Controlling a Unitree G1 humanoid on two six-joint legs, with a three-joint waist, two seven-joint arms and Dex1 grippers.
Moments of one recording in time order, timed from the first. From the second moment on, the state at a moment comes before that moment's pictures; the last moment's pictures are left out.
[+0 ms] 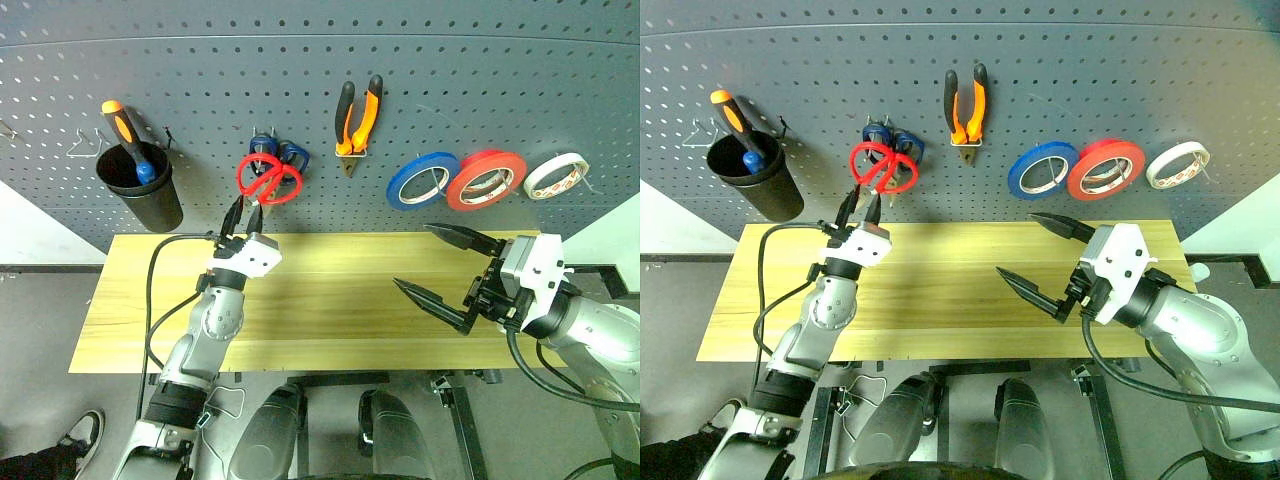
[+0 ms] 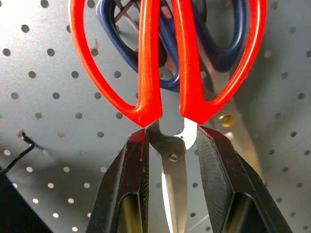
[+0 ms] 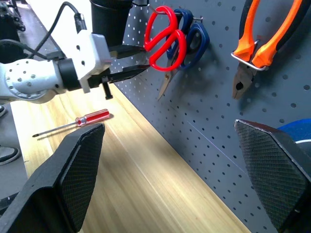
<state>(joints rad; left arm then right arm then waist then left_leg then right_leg) -0.29 0.27 -0.10 0.16 0.57 -0.28 0.26 0.04 -0.70 -0.25 -0.72 0.58 0.39 0.73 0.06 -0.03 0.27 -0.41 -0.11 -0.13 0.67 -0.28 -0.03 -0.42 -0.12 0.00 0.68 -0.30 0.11</state>
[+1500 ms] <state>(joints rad) -0.28 0.30 0.20 0.00 -0.03 0.92 -0.25 0.14 -0.78 -0.28 -0.81 0.67 0.49 0.72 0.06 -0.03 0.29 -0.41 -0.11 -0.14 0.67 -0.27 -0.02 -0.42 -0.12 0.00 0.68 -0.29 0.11</state>
